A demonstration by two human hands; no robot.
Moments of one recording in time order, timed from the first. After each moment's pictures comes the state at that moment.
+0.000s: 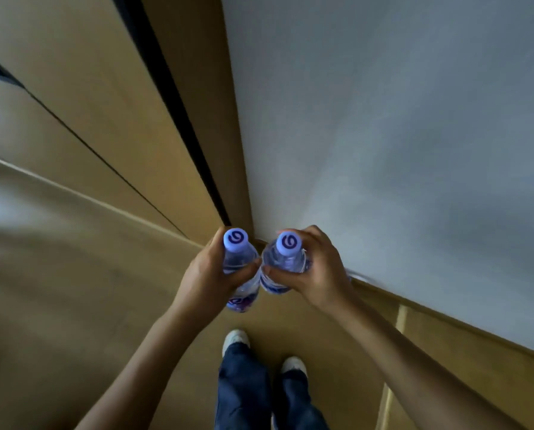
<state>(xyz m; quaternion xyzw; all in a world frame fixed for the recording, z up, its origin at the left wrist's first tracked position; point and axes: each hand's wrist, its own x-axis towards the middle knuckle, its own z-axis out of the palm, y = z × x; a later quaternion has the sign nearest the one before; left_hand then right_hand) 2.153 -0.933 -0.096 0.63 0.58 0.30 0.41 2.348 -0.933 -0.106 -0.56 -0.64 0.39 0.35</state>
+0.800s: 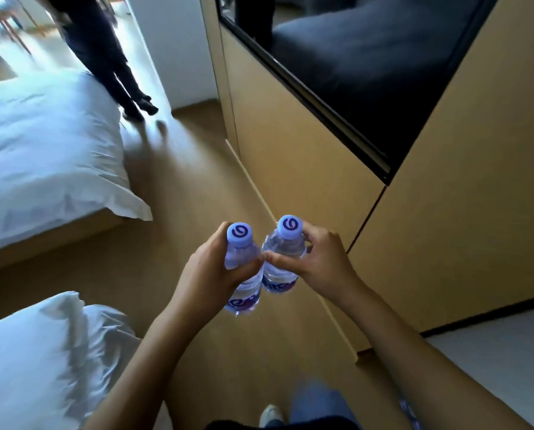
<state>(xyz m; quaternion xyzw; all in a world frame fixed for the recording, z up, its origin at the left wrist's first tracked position) 1.788 -1.046 0.069 0.43 0.78 0.43 0.18 1.920 -0.904 0.044 -0.25 -0.78 0.52 0.24</state>
